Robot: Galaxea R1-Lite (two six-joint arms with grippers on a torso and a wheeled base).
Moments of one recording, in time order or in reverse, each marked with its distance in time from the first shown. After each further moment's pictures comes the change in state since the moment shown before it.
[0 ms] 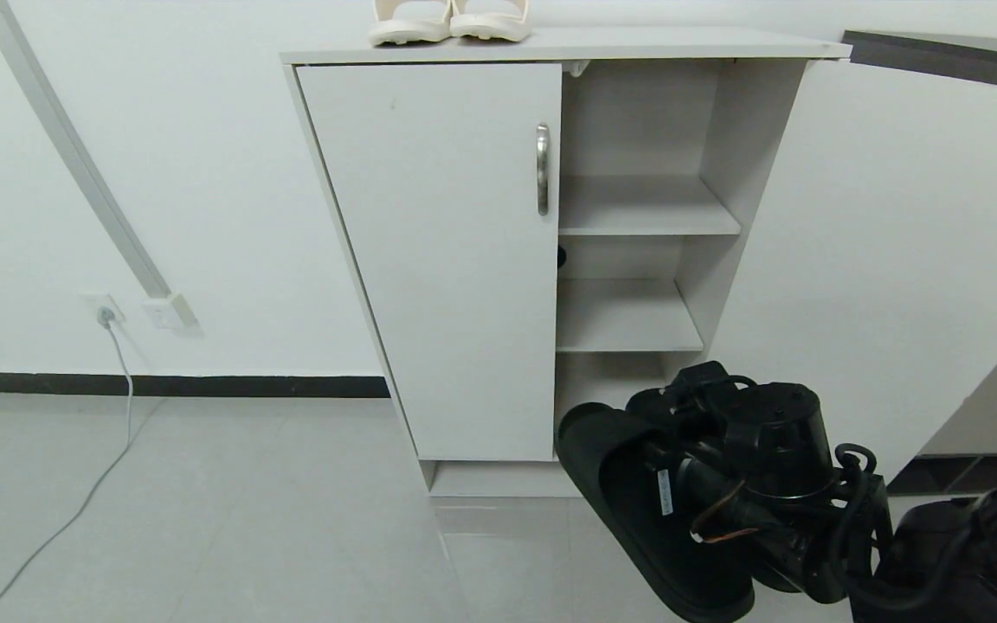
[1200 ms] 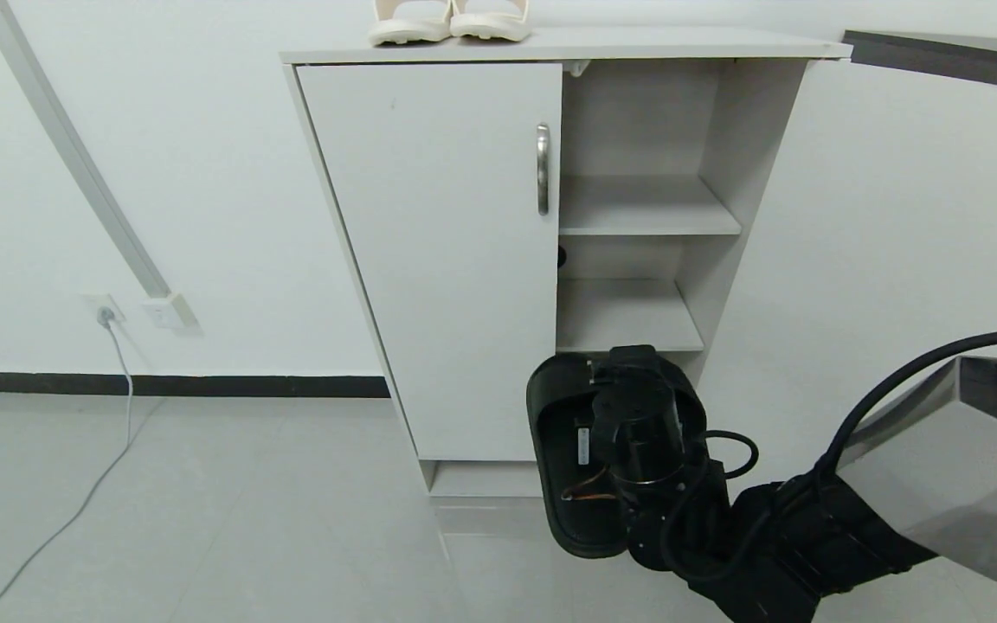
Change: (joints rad) left arm -0.001 -0.014 0.035 0.000 -0.159 0.035; right arm 0.108 0.267 -0.322 -0.072 -0.411 0.066
